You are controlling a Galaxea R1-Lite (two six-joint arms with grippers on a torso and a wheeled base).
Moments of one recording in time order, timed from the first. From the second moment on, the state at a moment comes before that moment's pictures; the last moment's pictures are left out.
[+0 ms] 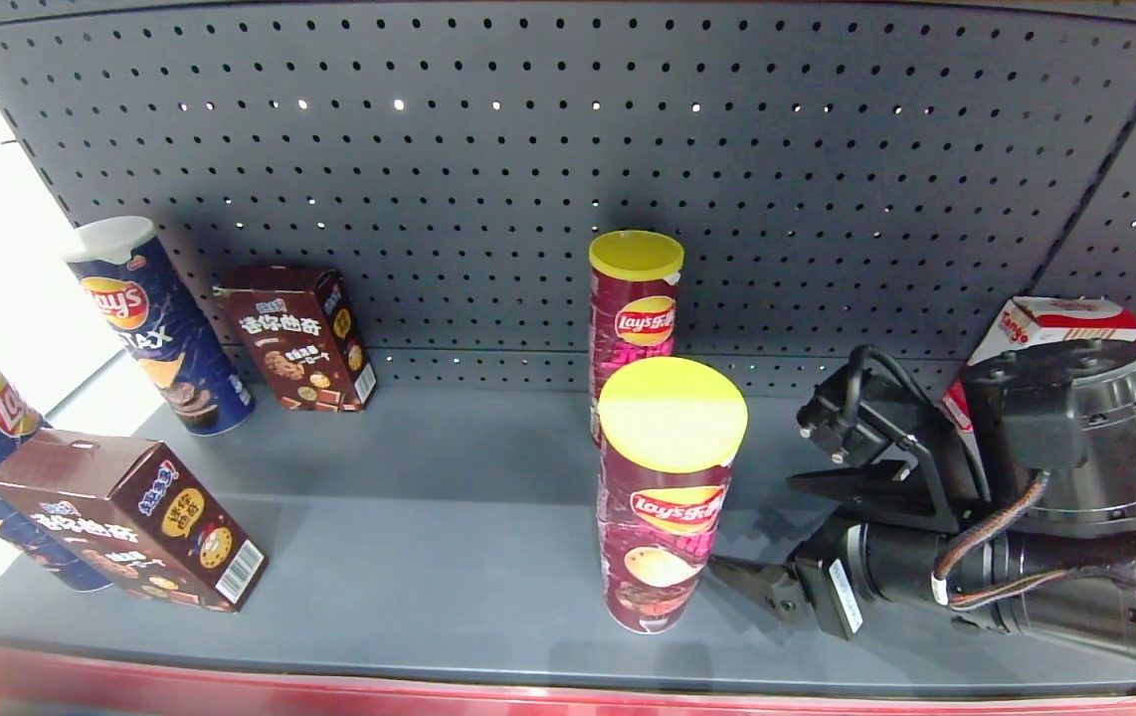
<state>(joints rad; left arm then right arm) 0.00 0.00 0.00 0.00 -0.10 0.03 0.76 1.50 -0.80 -0.21 -0.11 -0.08</state>
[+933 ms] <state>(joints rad) 0.00 0.00 0.00 0.00 -0.10 0.03 0.77 1.52 -0.82 -0.23 -0.11 -0.08</state>
